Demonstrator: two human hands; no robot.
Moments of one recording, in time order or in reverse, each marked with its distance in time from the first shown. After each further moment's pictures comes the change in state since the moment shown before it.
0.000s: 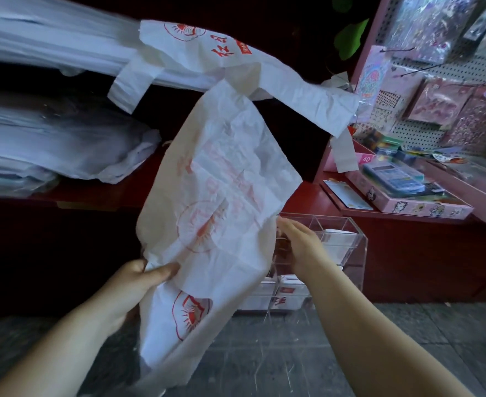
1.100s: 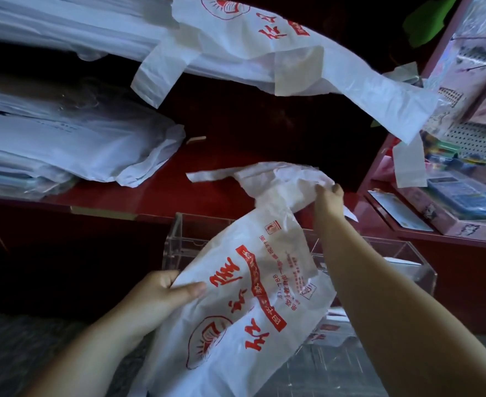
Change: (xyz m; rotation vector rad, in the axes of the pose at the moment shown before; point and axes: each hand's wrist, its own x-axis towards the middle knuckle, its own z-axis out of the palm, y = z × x) left_hand 0.040 0.004 -0.013 0.152 -0.037 -0.042; right_hand 0.125 -0.041 0.053 -0.246 0.307 -0.153
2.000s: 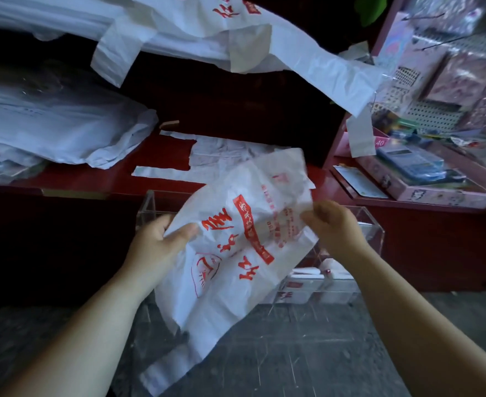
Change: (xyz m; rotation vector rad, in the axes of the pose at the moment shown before) left_hand -0.003 0.014 0.042 0.079 0.265 0.366; right_hand -0.093 0.028 -0.107 -0.428 -0.239 -0.422
